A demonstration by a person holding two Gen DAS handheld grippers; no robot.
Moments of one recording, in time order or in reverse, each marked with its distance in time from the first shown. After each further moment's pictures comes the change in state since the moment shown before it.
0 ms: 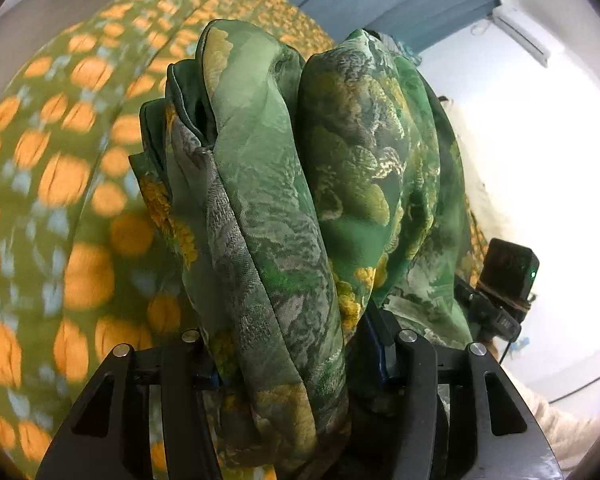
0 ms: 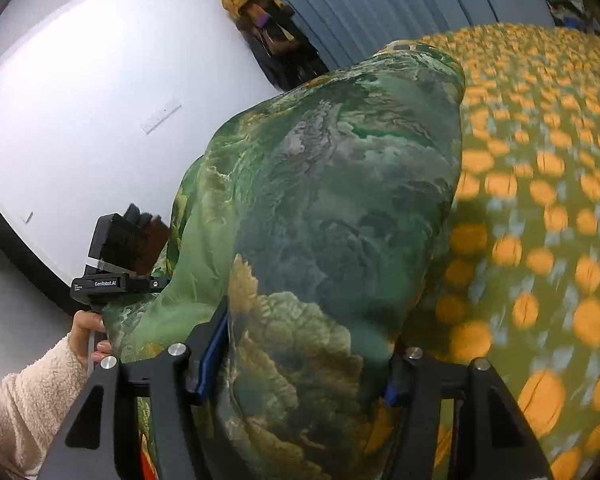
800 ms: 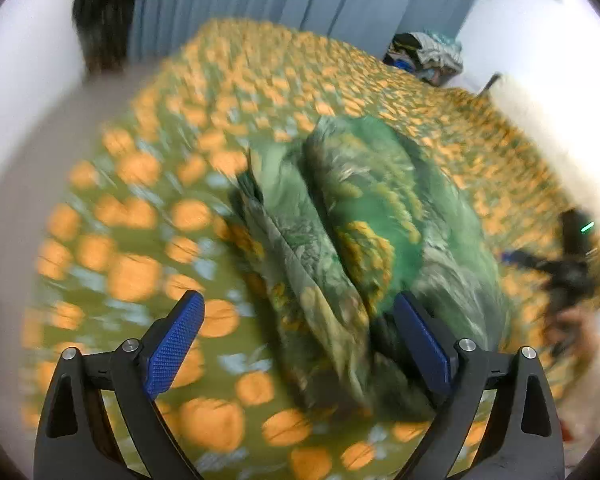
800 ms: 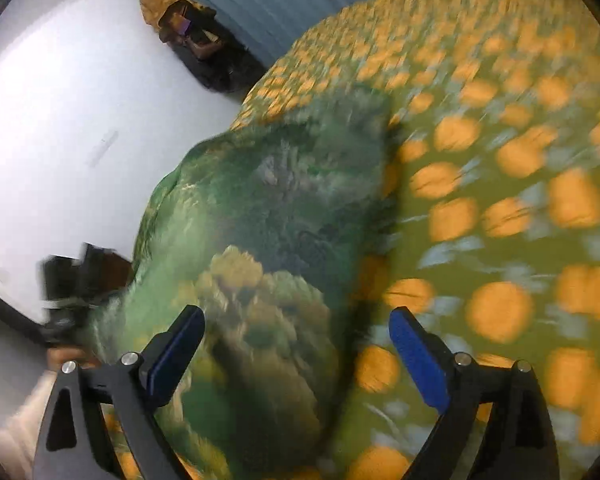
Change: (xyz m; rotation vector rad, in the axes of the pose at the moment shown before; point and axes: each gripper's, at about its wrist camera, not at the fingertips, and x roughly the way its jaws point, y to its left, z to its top) left arm -0.020 -0.026 -0.035 0.272 -0.163 0.474; right arm -0.022 -0.114 0.017 0.118 0.026 -0.213
